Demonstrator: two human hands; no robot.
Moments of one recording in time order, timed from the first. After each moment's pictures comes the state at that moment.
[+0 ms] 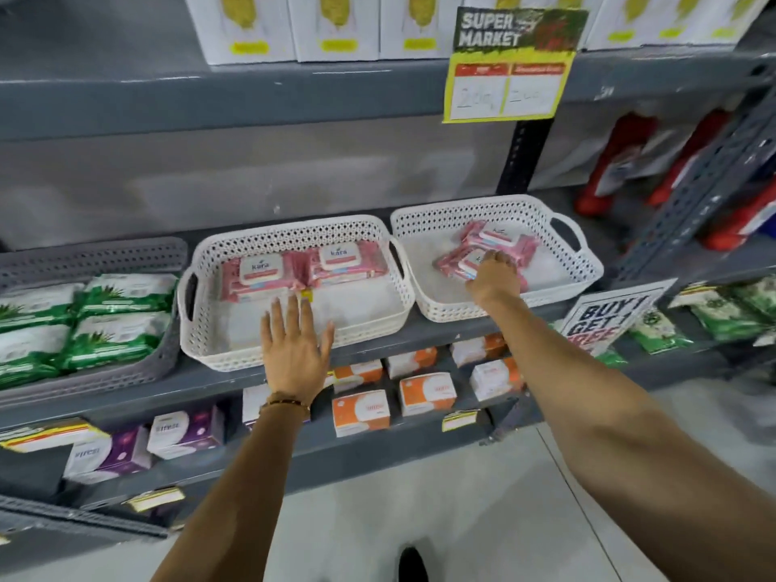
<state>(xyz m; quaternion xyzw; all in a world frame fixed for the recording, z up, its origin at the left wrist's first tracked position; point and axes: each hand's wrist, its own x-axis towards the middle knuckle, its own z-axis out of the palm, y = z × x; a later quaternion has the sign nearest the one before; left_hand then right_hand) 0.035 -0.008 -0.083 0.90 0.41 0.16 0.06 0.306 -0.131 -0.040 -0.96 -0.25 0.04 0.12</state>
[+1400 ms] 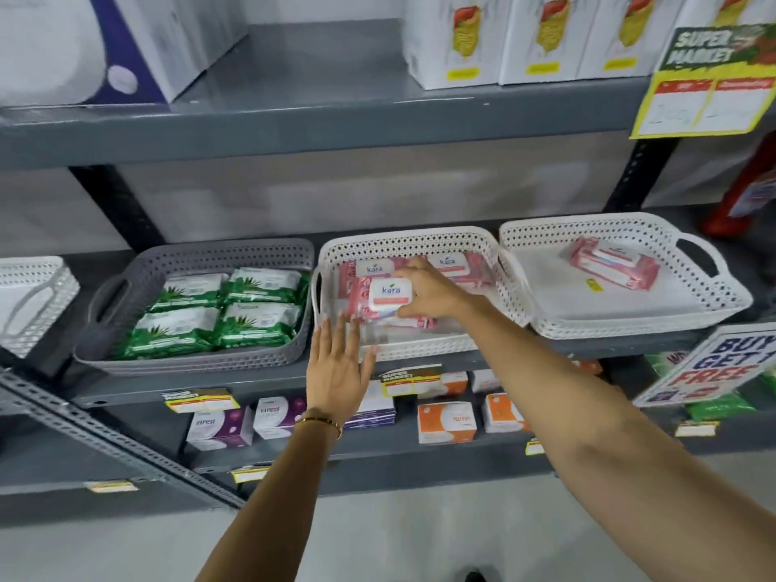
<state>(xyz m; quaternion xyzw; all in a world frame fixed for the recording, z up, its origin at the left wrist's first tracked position) -0.070 0.041 -0.082 0.90 0.41 0.15 0.03 0.128 0.027 -0.016 -0.76 -0.59 0.20 0.18</state>
